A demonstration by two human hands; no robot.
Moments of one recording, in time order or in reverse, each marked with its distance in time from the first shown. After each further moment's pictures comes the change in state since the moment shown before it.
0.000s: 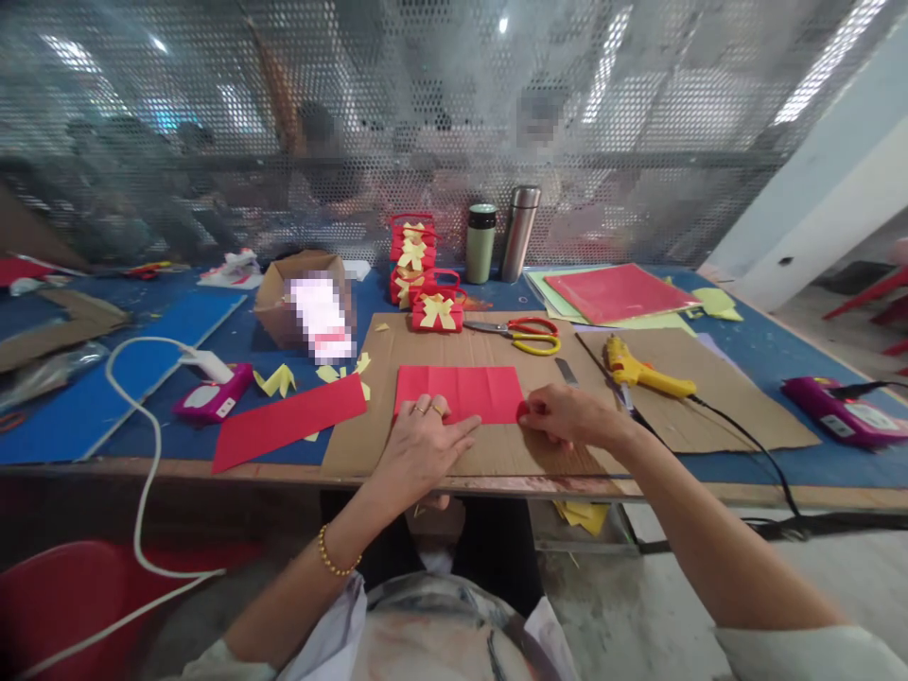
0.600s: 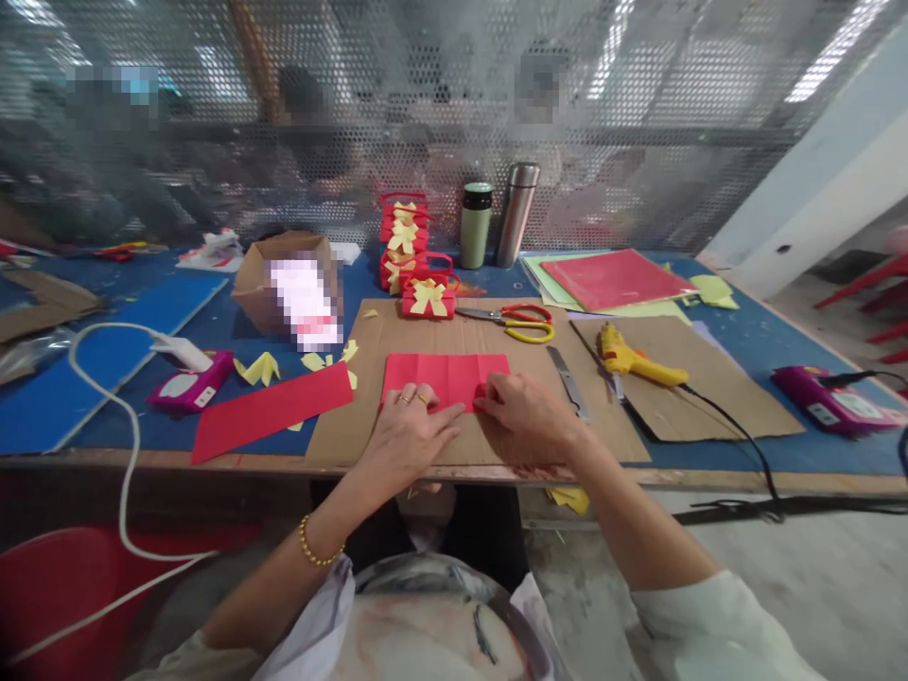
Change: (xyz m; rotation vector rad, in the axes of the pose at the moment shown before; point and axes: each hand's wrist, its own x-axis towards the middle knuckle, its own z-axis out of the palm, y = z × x) left_hand 0.001 0.002 -0.002 -0.035 -0.017 -0.012; right_hand 0.011 -0.029 0.028 -0.283 0.359 -0.199
